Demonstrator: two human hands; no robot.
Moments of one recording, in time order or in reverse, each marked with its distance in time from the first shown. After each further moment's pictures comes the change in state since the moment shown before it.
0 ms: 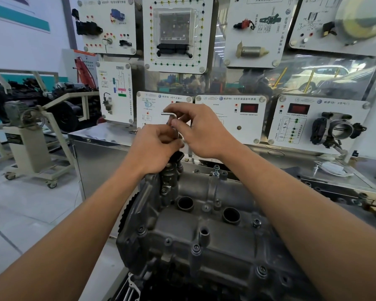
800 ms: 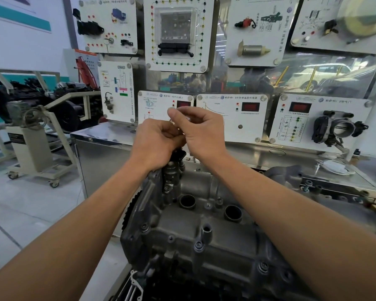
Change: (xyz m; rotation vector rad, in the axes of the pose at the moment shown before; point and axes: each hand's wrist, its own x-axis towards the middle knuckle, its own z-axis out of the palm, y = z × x) left_hand 0.003 0.006 0.001 0.012 0.109 0.023; right_hand -0.004 0.010 0.034 0.609 0.443 0.252
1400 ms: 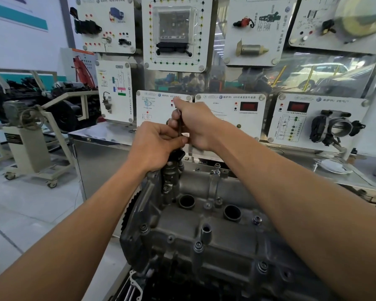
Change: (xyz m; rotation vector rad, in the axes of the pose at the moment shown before) left_hand 0.001 -0.007 0.003 -0.080 -0.023 -0.063; right_hand 0.029 -0.035 0.009 -0.103 -0.255 0.576
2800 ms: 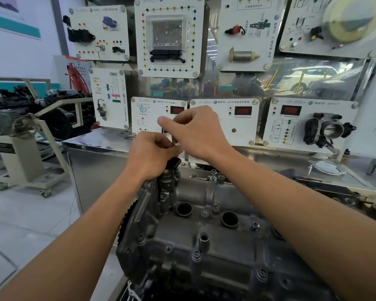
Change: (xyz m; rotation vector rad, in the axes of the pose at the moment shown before) left_hand -0.003 0.006 0.000 0.082 0.004 -0.059; right_hand -0.021 0.016 -0.013 -0.516 0.256 -0.537
